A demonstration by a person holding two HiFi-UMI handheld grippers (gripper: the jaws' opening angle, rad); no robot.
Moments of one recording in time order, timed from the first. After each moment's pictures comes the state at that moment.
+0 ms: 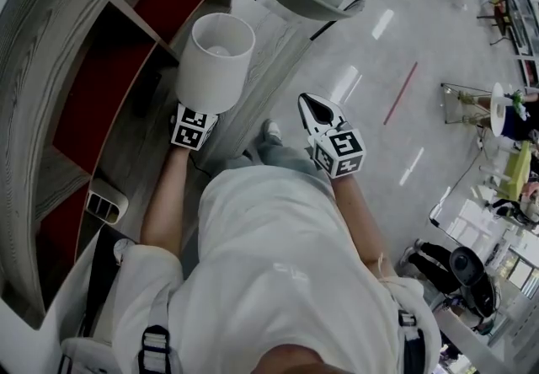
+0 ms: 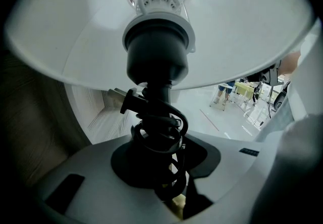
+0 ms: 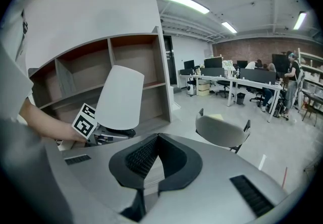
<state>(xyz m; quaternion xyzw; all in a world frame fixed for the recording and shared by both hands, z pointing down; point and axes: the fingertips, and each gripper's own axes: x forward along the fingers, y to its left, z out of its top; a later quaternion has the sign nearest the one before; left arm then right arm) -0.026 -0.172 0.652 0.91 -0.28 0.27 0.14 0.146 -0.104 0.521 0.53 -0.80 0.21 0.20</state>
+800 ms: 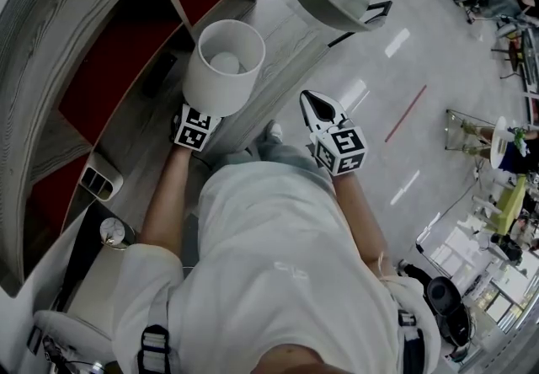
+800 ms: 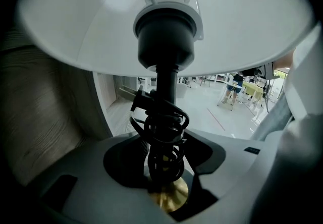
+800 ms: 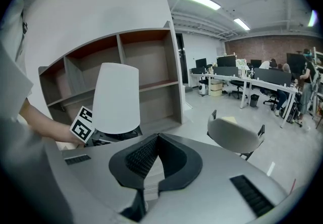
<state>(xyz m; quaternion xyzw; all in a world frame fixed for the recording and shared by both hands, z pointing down) -0.063 -0.151 0.656 0.89 -0.33 0.29 0.15 0.114 -0.120 0.529 0.47 -0.83 0.20 0.21</state>
